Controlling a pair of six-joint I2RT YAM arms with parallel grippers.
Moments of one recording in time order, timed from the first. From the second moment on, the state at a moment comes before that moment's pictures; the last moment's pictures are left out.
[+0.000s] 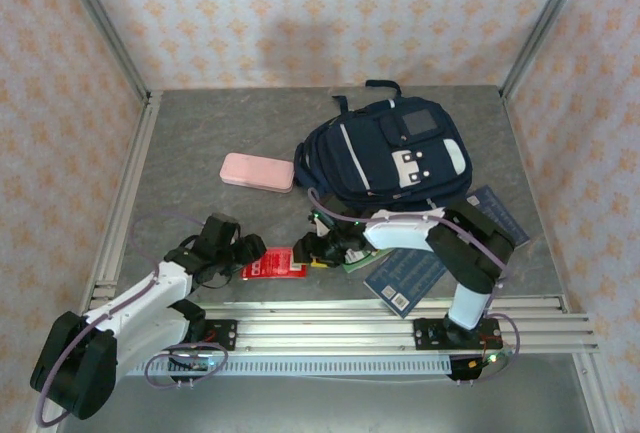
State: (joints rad) left arm -0.38 0.94 0.30 -0.37 0.11 -0.91; right arm 0.90 1.76 0.90 -0.16 -0.53 0.91
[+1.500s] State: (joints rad) left arm -0.38 0.77 0.72 -0.55 0.57 -0.75; right arm 0.62 1.10 0.86 -0.17 -0.89 0.88
